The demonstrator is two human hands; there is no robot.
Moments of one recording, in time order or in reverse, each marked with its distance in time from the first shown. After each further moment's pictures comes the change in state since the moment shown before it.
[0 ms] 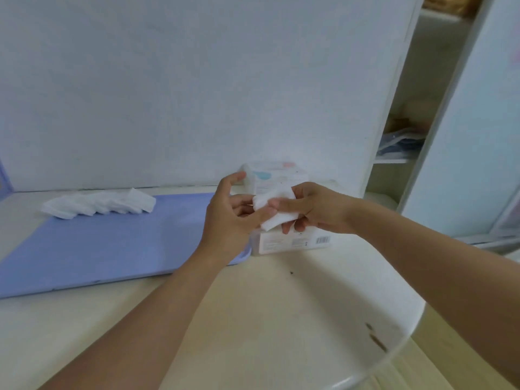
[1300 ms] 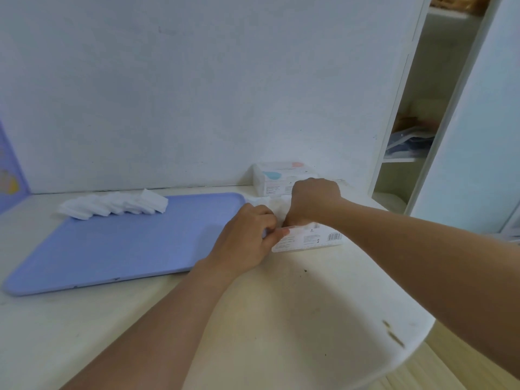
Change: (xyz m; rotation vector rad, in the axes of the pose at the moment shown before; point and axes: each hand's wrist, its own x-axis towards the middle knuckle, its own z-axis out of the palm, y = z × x) left_hand -0.002 -0.021 -0.014 0.904 -0.297 0.339; right_hand 0.049 -0.009 0.023 -1.278 0.425 0.371
